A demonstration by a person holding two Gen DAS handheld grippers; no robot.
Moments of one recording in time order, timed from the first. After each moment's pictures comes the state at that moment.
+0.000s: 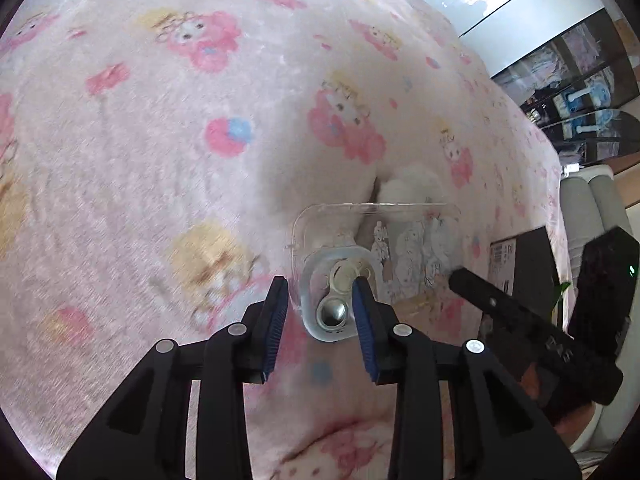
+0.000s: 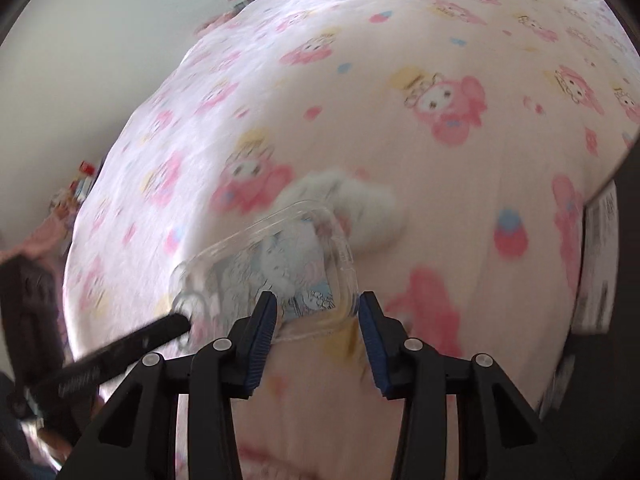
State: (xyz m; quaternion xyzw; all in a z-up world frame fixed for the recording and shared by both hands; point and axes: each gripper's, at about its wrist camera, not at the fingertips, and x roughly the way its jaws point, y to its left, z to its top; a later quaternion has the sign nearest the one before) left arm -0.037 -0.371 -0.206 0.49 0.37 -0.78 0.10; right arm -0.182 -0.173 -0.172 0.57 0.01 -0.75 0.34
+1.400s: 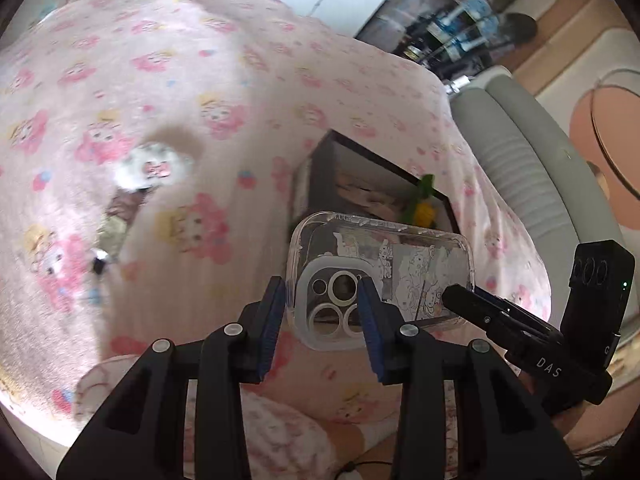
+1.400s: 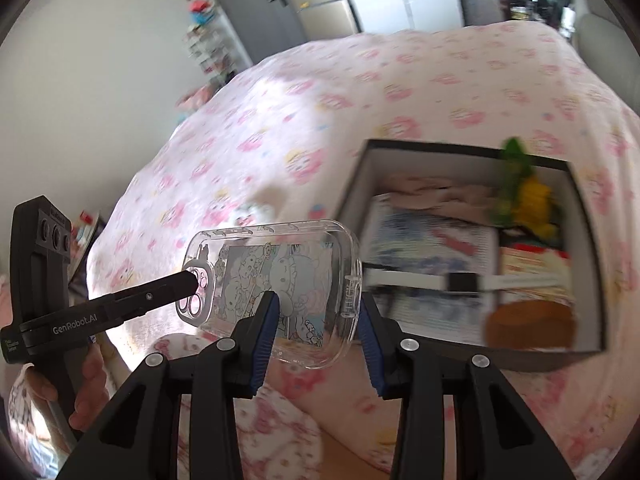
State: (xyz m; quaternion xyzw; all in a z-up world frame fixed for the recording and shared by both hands) left arm -0.042 -0.140 -0.061 0.45 0.26 -0.85 -0.07; right arm -0.083 0.075 -0.042 0.47 -0.05 -0.84 0.26
